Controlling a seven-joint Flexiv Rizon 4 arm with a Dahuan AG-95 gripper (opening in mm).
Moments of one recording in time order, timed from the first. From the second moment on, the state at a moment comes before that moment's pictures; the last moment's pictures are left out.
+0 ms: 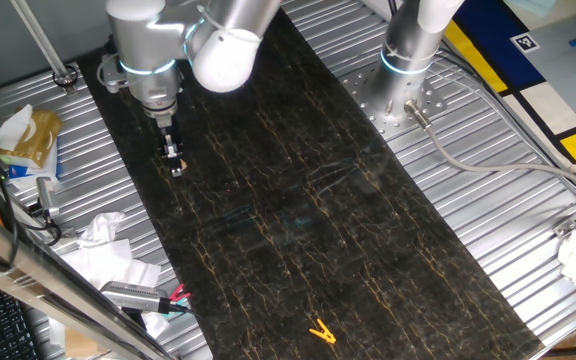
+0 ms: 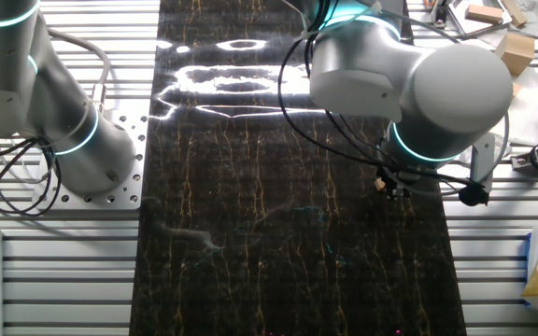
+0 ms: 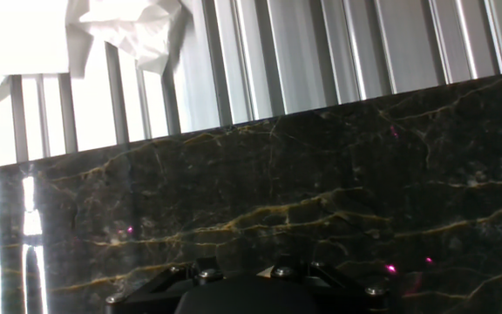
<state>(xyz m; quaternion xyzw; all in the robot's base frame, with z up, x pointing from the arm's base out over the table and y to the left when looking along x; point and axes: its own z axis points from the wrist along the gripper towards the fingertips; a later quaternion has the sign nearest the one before) 0.603 -0.048 0.024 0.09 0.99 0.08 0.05</state>
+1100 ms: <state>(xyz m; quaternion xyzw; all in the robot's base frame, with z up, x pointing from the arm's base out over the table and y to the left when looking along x) 0.601 -0.039 0.027 0.10 0.99 0.08 0.05</state>
